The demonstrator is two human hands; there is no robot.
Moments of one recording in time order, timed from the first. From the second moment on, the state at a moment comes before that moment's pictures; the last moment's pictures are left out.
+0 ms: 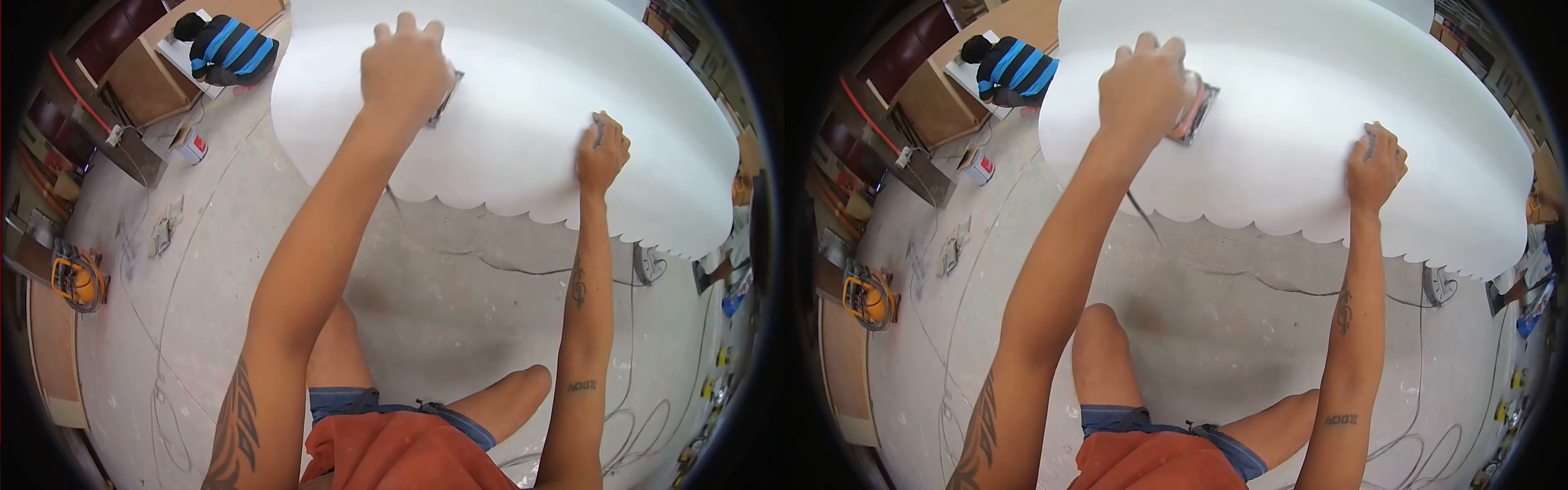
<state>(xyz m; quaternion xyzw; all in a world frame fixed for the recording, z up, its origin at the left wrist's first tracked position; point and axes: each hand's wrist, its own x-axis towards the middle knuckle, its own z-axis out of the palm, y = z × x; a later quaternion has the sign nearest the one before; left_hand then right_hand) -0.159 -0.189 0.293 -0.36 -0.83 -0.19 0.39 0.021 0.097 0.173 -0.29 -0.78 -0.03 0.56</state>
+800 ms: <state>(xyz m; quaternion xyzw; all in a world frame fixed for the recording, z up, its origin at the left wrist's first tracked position) -0.198 -0.140 0.332 -0.30 -0.84 -0.40 0.20 -0.071 -0.120 0.280 -0.03 -0.76 0.57 0.32</state>
